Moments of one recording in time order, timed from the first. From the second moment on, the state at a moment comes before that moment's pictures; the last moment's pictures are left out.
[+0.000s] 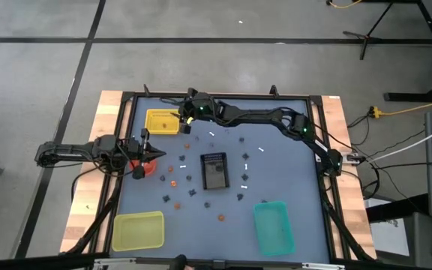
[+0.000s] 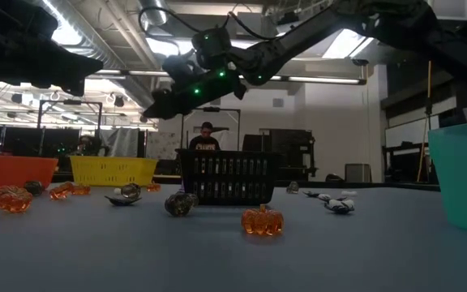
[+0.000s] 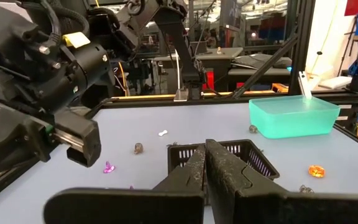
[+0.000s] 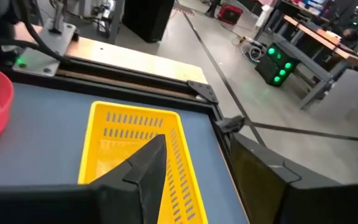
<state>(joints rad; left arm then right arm) 0.01 0.01 0.01 0.02 -0.04 0.04 -0.28 2.36 1.90 0.20 0.02 -0.39</state>
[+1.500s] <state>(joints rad) 0.01 0.01 0.01 0.02 -0.04 0.04 -0.16 1.53 1.33 -0.95 0.09 -0.06</state>
